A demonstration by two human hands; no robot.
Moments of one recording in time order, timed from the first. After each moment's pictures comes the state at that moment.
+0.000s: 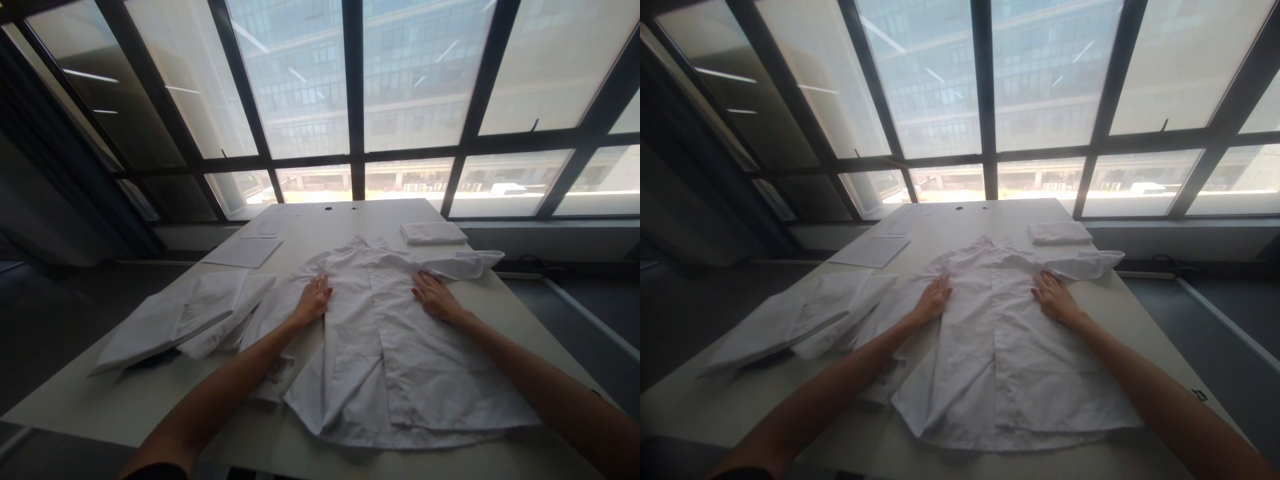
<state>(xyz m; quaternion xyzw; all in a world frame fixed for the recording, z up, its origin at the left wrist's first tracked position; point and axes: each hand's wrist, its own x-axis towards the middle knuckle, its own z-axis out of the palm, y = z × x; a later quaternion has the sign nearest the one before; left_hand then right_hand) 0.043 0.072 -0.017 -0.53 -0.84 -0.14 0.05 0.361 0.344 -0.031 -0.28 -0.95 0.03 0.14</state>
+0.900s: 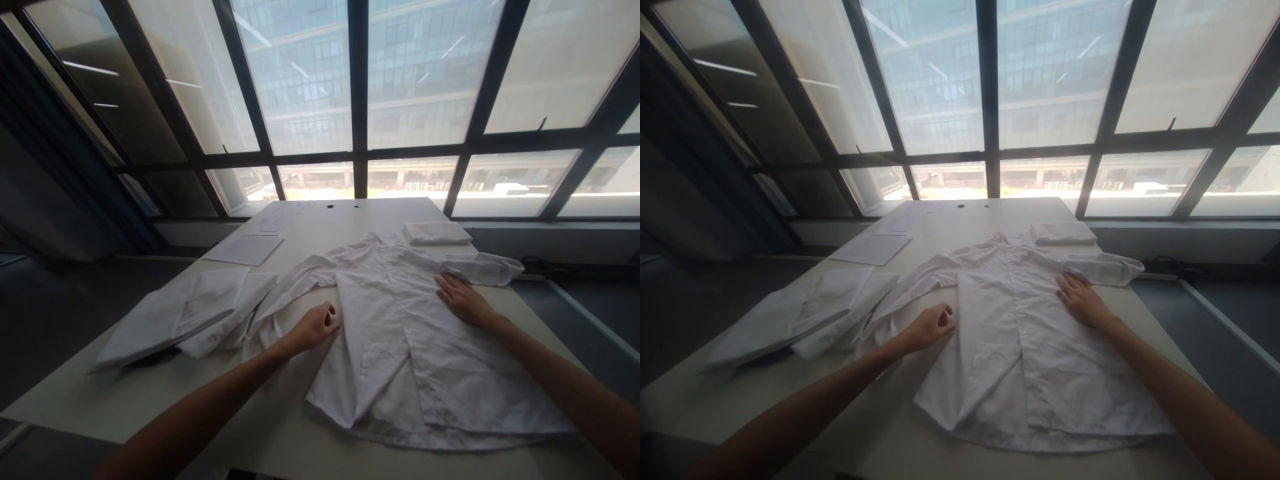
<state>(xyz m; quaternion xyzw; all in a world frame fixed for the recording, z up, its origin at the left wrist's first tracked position) 0.106 0.022 0.030 -0.54 -0.80 -0.23 -0.13 0.411 0.403 -0.051 -0.24 -0.96 -0.05 0.15</state>
